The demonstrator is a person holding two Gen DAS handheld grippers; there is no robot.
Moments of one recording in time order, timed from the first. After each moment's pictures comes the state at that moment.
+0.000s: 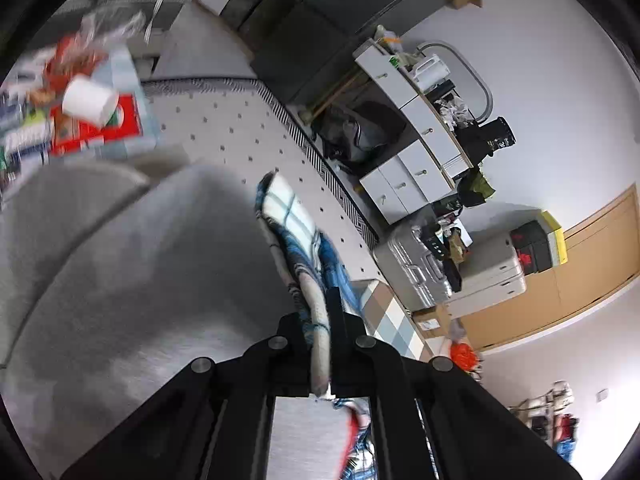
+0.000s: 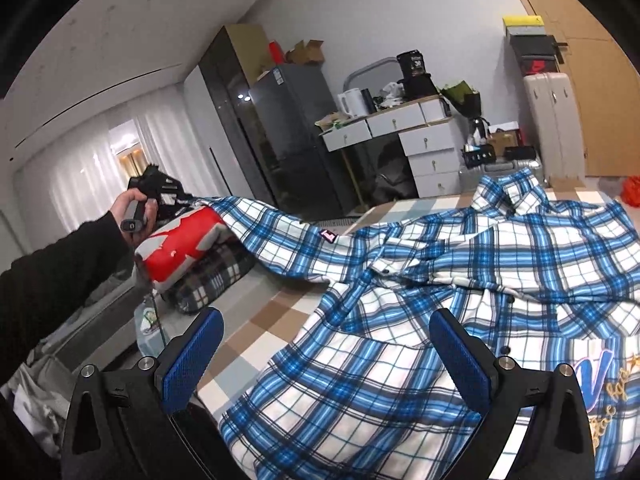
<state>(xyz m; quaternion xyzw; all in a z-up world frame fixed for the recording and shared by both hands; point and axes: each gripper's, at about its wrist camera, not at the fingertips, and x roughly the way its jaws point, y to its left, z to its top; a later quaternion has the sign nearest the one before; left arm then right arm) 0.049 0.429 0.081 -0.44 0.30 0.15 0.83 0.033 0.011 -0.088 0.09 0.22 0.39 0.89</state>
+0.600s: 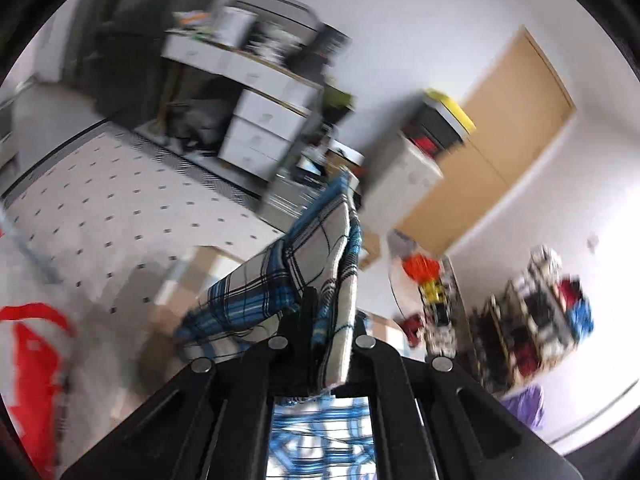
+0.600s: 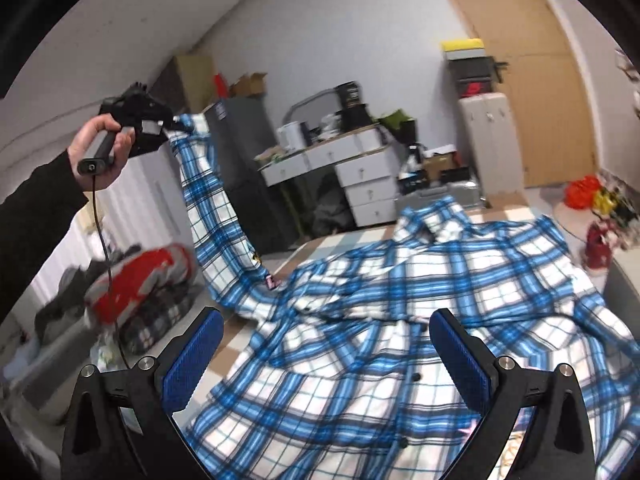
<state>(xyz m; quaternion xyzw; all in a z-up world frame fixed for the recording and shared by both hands) 0.166 0.151 0.182 -0.26 0.34 -0.05 0.90 0.057 -0.060 -0.076 0.15 0.20 0.27 0.93</state>
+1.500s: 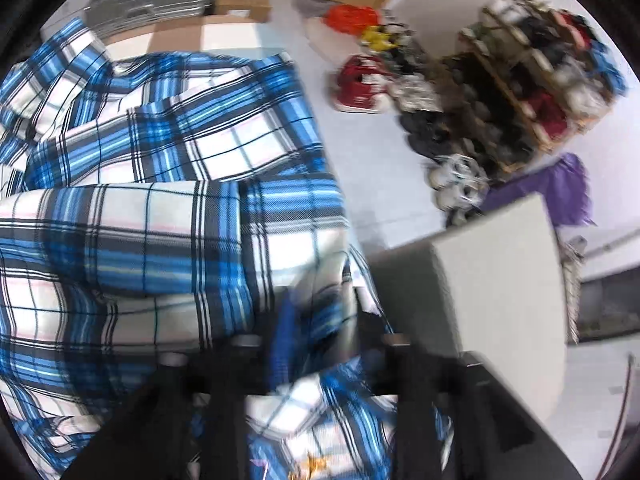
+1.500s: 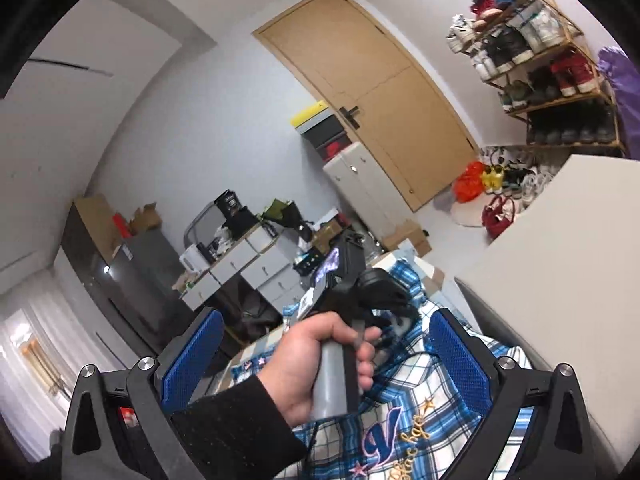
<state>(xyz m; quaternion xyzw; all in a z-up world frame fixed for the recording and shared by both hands) 0.212 -0.148 -0.125 -0.07 0.60 -0.25 0.76 0.048 -0.211 -0.059 0.31 0.12 0.09 0.94</state>
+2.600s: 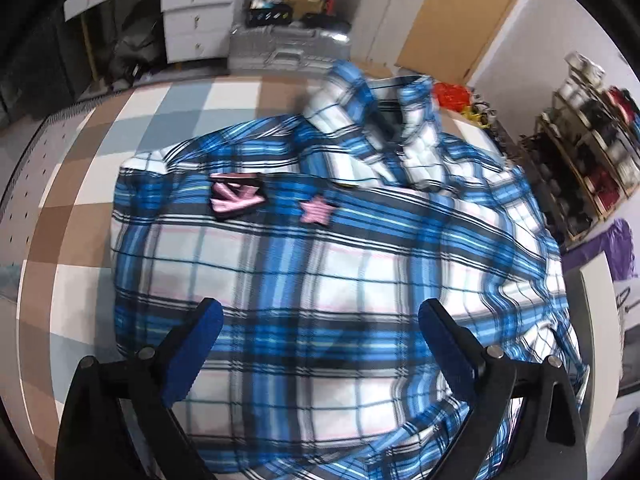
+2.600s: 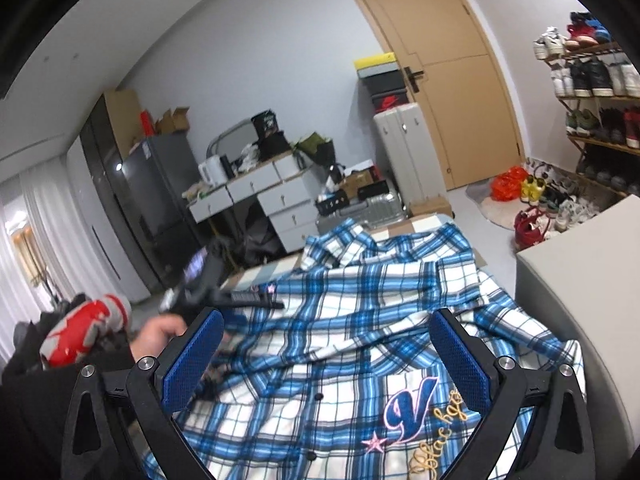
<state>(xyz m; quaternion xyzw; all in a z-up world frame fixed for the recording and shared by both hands) 0.206 0.135 -0.139 -0.08 0.53 -0.08 0.84 0.071 -0.112 -0.078 0.15 0.21 0.15 0.95</state>
